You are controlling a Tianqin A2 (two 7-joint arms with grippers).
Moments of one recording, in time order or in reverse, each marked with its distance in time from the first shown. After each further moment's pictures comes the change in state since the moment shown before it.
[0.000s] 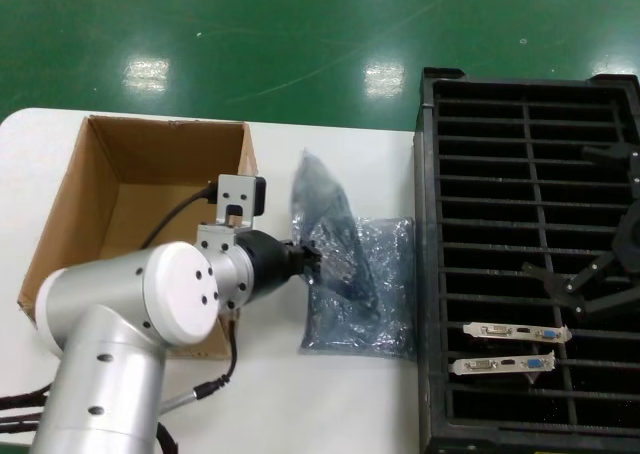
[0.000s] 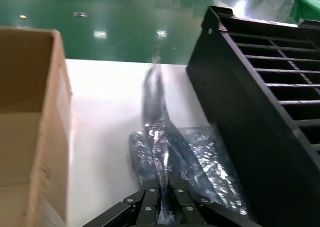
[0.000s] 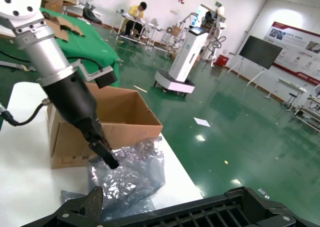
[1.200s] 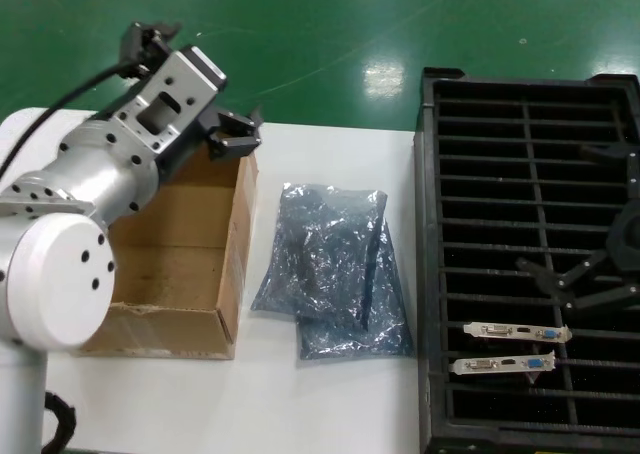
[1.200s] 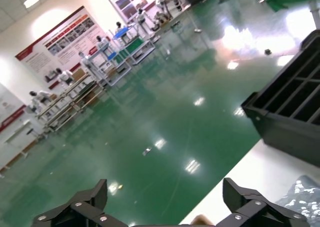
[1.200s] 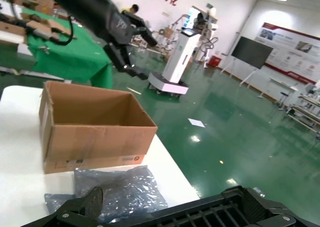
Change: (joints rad) left arm 0.033 -0.192 0.044 -0.504 0.029 -0.058 0.539; right arm -0.020 -0.019 -0.002 0.003 0.003 0.043 -0.001
